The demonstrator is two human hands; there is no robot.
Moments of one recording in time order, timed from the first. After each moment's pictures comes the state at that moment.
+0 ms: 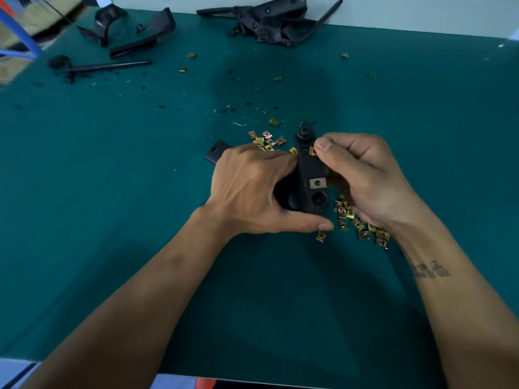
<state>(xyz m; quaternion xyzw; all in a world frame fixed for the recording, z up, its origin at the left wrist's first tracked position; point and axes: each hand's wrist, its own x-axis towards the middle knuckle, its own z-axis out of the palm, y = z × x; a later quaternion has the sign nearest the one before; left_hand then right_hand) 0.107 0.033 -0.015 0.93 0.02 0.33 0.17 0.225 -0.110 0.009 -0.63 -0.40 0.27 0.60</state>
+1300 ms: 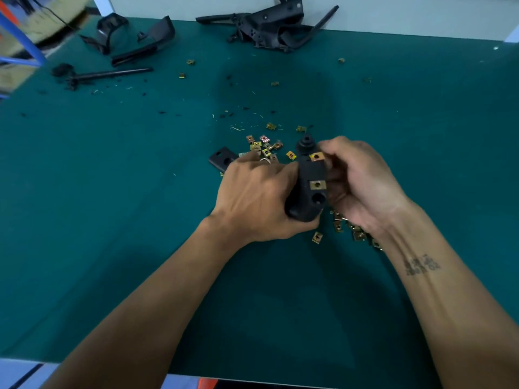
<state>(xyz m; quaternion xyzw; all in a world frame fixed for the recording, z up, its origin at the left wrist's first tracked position) 0.110 0.018 -0.020 0.94 0.02 0.34 0.10 0.219 -0.100 0.017 -0.59 -0.15 0.39 0.69</state>
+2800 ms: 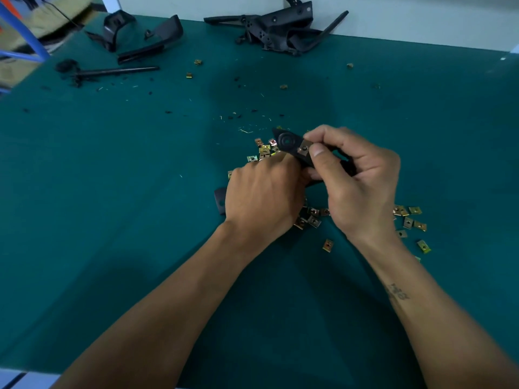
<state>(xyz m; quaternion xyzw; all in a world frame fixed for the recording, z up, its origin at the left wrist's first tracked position) 0.112 0.013 -0.013 0.93 0.17 0.30 0.13 0.197 -0.087 0.002 -0.66 -0.38 0.01 0.65</state>
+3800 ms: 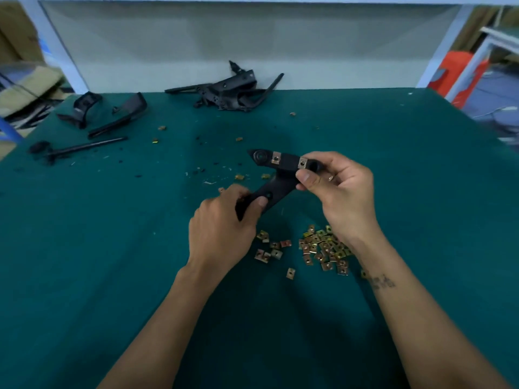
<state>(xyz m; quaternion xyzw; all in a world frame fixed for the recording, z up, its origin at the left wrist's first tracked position) 0.116 0.030 -0.012 0.88 0.24 0.29 0.28 0.247 -0.118 0.019 -0.62 -0.31 0.06 0.72</state>
